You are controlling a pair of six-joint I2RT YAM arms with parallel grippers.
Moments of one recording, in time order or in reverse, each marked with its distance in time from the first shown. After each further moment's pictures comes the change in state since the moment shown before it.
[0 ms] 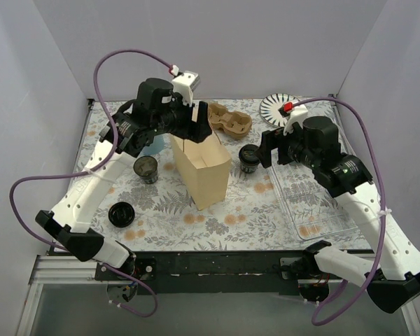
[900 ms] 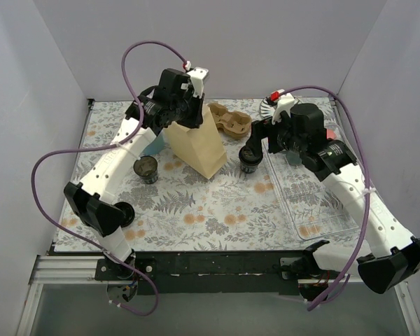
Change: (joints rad) left arm 0.053 0.274 0.203 -0.016 -0.132 0.085; right arm 0.000 0.156 0.072 0.069 -0.029 -0.032
